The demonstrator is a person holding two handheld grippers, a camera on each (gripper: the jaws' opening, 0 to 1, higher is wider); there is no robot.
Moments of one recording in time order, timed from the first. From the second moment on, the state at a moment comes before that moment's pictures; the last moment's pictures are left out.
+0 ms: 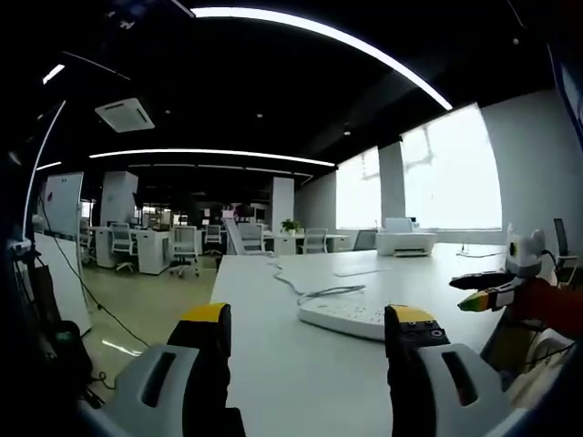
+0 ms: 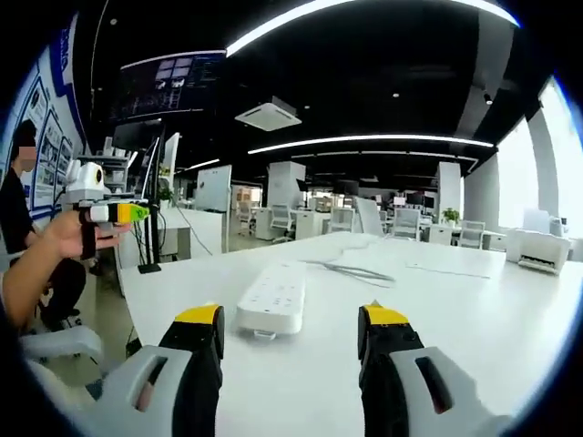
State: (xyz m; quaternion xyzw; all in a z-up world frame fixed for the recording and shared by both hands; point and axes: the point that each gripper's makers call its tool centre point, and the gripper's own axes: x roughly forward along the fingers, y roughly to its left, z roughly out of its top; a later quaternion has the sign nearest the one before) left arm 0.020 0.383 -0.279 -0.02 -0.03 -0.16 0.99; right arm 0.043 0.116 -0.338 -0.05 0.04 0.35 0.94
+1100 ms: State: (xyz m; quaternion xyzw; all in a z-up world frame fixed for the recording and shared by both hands) left arm 0.021 0.382 -0.275 -0.03 -0.03 -0.16 0.99; right arm 0.072 0.157 -0.371 -0.04 0.10 0.31 0.95
